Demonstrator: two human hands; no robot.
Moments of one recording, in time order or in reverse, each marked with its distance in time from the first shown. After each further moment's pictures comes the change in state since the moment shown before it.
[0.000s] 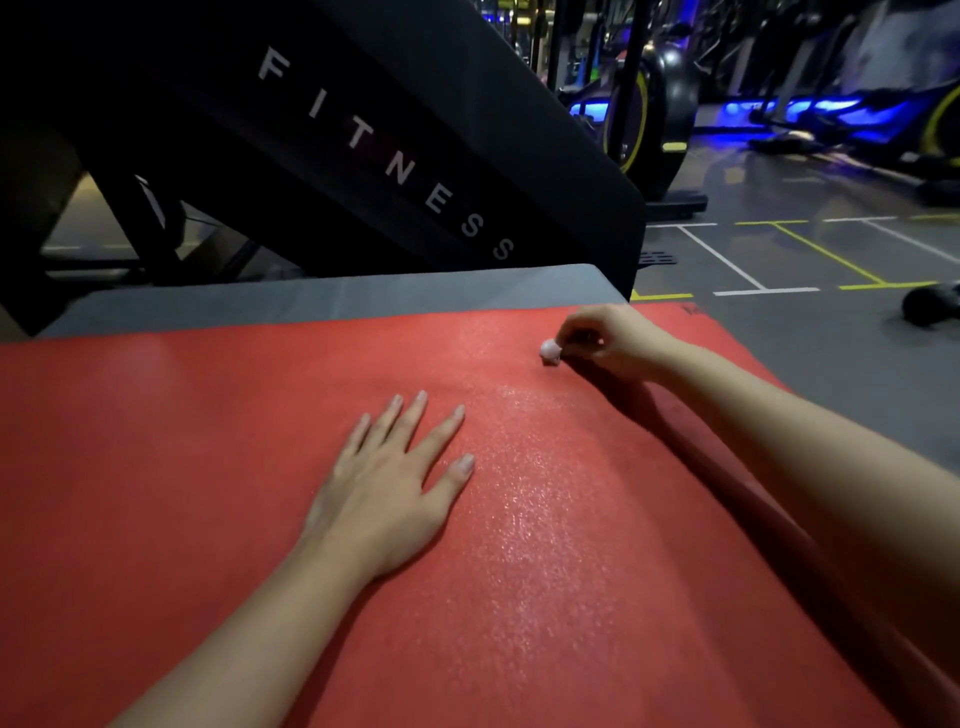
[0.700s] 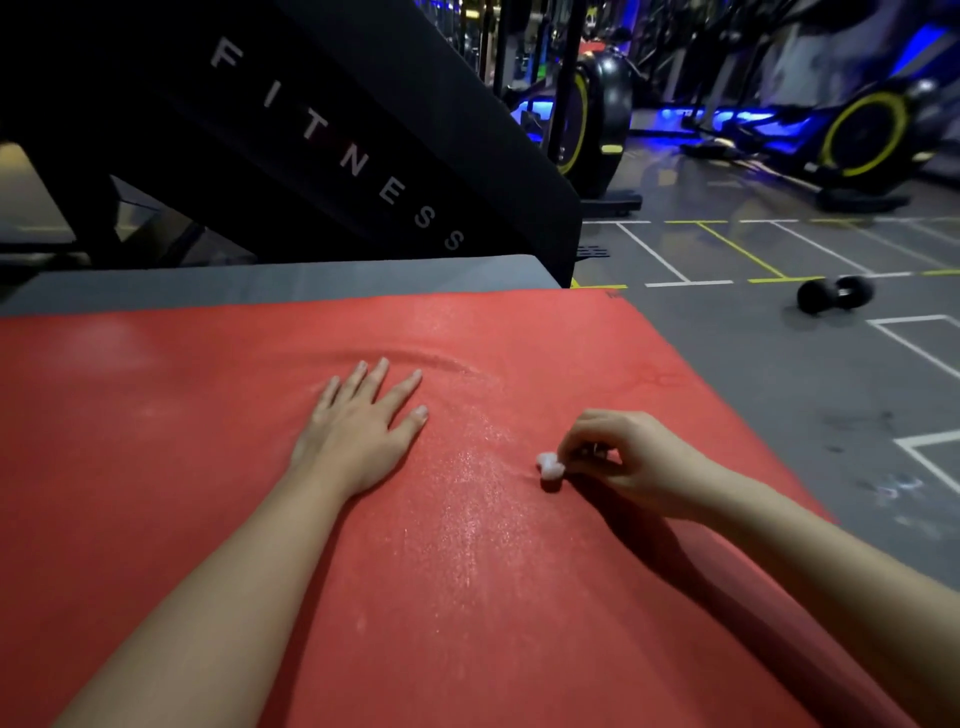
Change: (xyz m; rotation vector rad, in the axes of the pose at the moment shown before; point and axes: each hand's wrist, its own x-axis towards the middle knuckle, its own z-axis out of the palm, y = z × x) left_hand 0.007 -0.002 -0.002 0.023 -0.049 -0.015; right_hand -0.210 -0.088 -0.023 0.081 -0.099 -0.040
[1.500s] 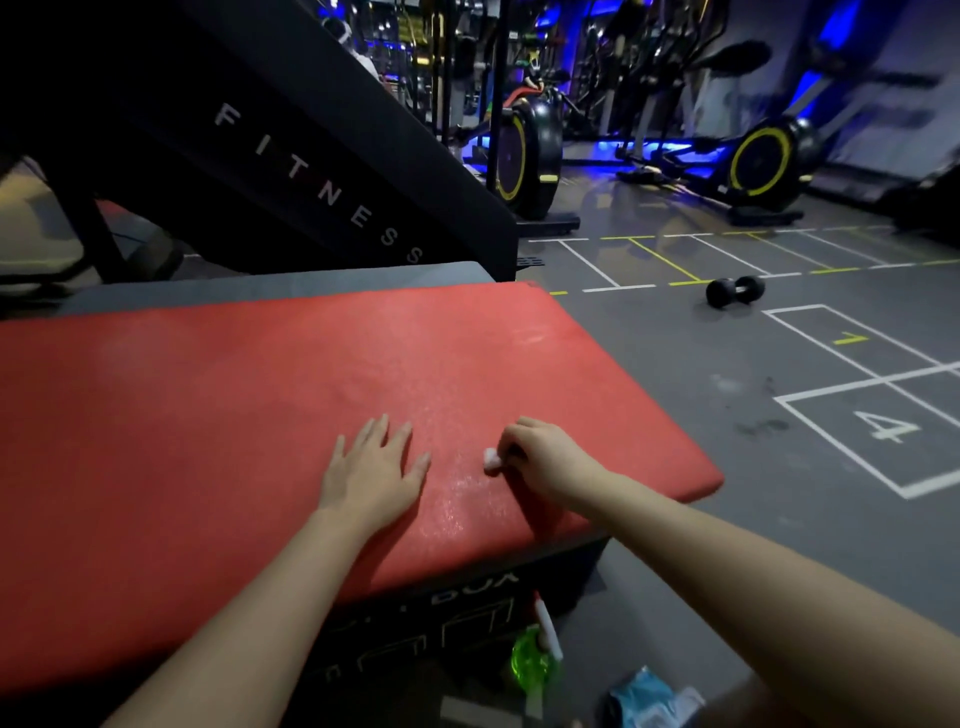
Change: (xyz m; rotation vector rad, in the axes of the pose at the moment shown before) left_hand -0.212 0.082 -0.018 -0.071 -0.008 -0.012; right_hand -0.132 -0.117 0.044 -0.108 0.089 0.187
